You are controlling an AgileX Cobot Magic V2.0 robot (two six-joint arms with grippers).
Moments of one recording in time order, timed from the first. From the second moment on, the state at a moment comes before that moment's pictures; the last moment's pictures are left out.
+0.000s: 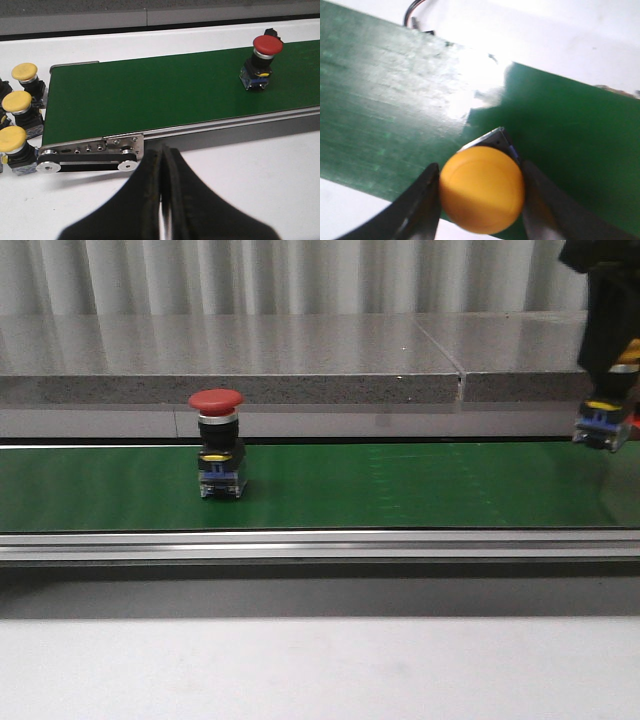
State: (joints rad) left arm -0.20 0.28 -0.57 -0.02 0.85 -0.03; right arm 0.10 1.51 -1.25 0.11 0.92 -0.17
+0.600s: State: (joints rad) left arm -0.20 0.28 -0.57 -0.02 0.85 -0.03; right arm -0.36 1.48 -1.25 0.11 0.91 -0.16
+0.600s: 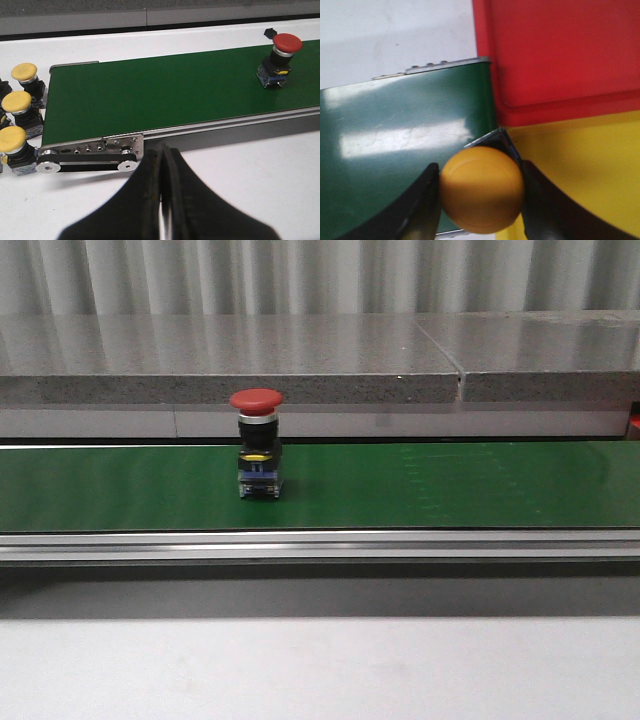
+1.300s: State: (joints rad) left arm -0.20 0.28 -0.57 -0.02 0.85 -0.03; right arm -0.52 1.69 -1.25 0.12 0.92 -0.13
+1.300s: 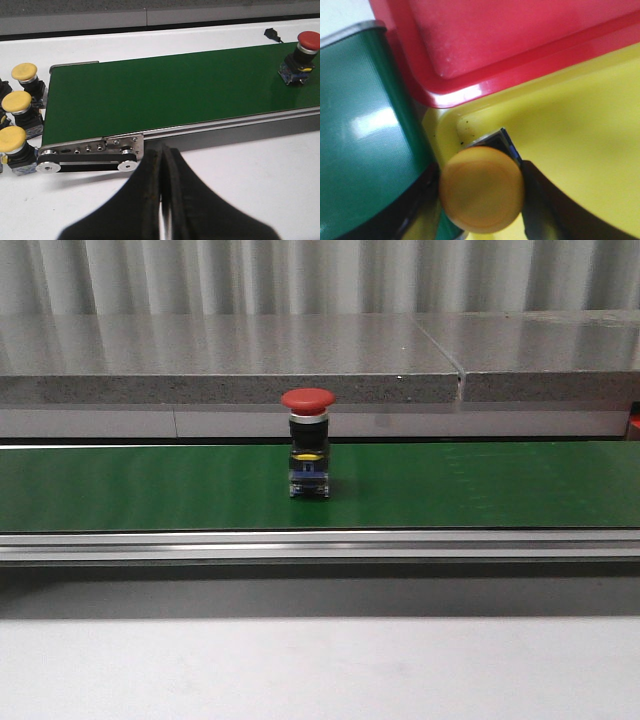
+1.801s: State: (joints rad) left arm -0.20 0.28 -0.57 -0.02 0.85 -0.03; right arm -0.52 1.75 -1.25 0.15 0.87 -0.13
